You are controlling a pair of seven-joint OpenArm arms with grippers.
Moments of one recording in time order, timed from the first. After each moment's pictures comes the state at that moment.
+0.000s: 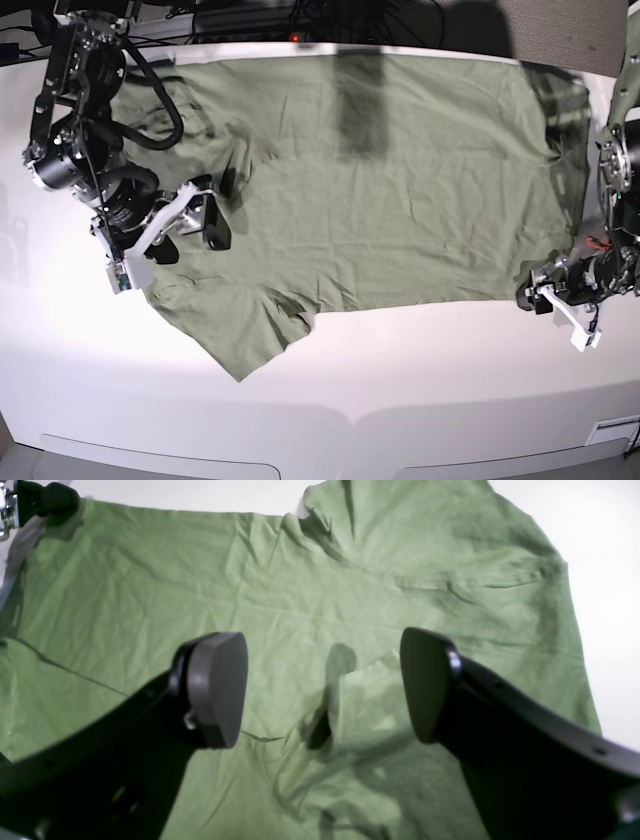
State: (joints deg) left arm -41.8 -22.4 -3.0 10.6 -14.9 -38.4 26.2; right arm -6.9 14.1 14.1 112.4 34.9 27.2 -61.6
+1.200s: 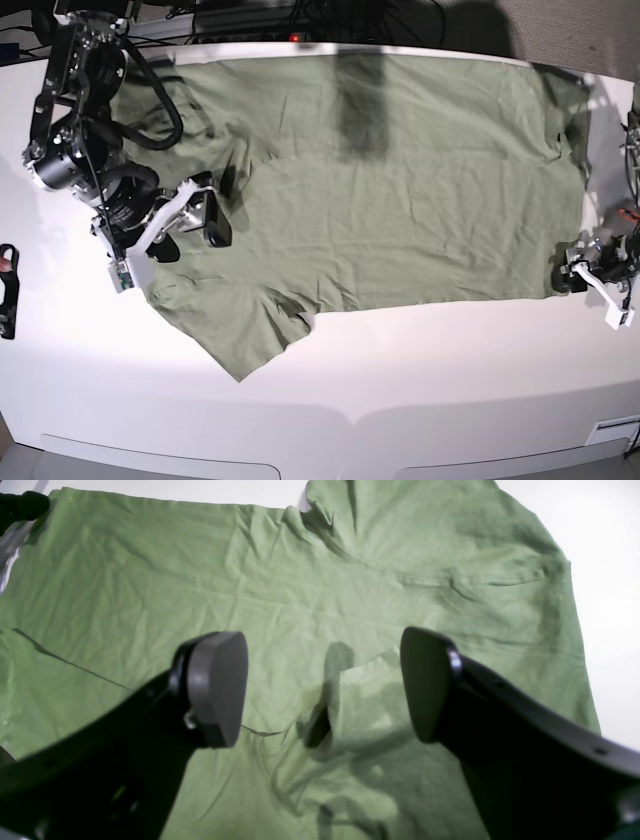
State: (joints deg) left arm -40.2 -29.1 -2.7 9.9 -12.9 -38.8 18.6; right arm -6.9 14.1 14.1 112.4 34.9 28.6 -62.4
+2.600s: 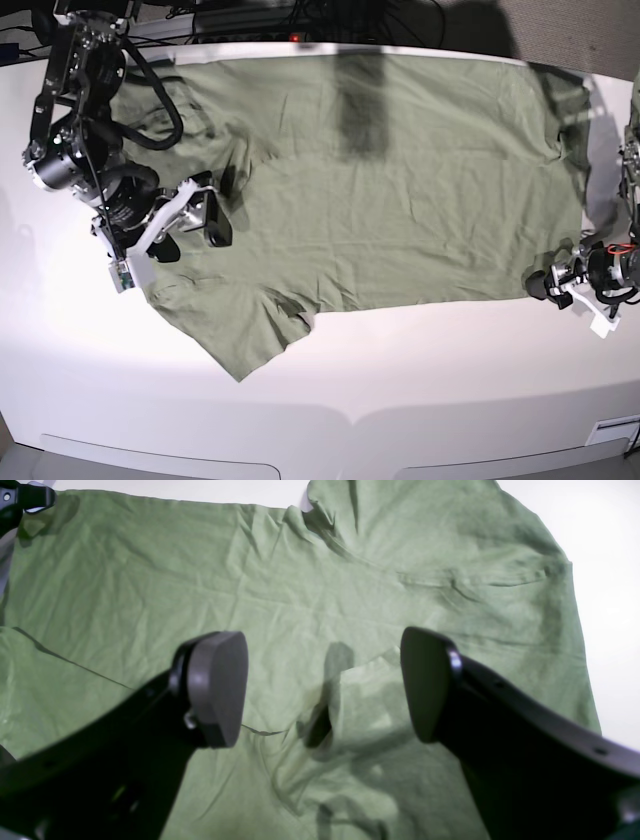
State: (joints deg) left arm -42.8 -27.4 -2.7 10.1 -35.2 -38.8 43.6; right arm -6.9 14.1 14.1 112.4 34.9 28.6 -62.4
